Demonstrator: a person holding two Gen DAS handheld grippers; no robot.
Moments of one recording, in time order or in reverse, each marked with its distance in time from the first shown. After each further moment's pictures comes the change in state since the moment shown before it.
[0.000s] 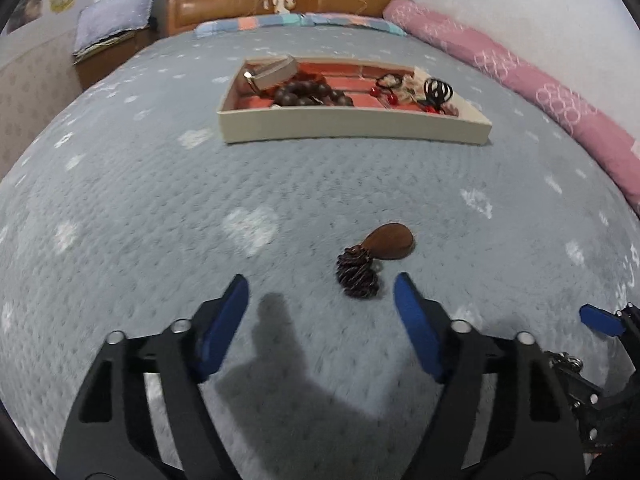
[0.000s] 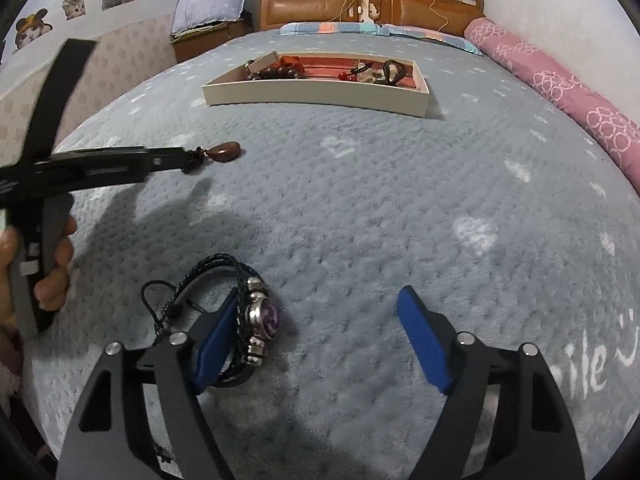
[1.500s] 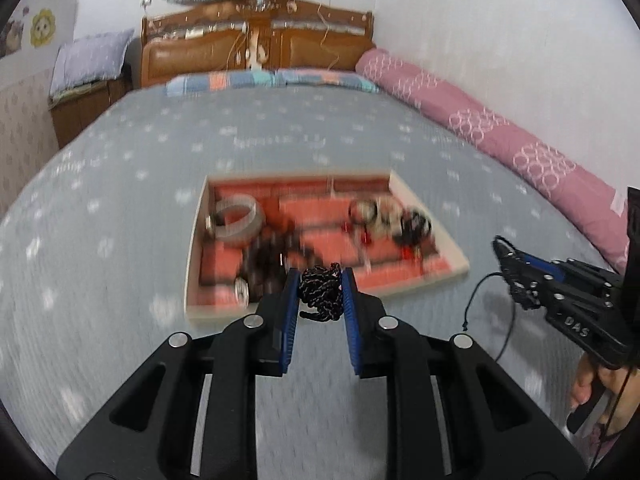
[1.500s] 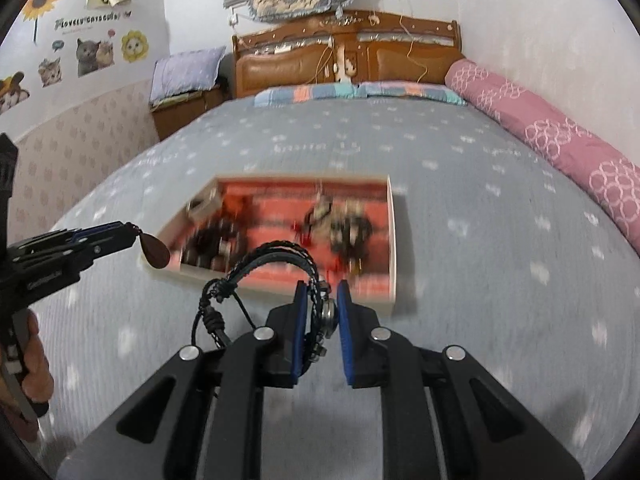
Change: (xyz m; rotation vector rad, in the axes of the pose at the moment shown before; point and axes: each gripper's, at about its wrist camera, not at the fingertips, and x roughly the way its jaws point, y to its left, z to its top) left arm -0.018 -0.003 0.151 0.031 -0.212 -0.093; right arm 0.045 -0.065 0.206 0.098 -0.221 -0.008
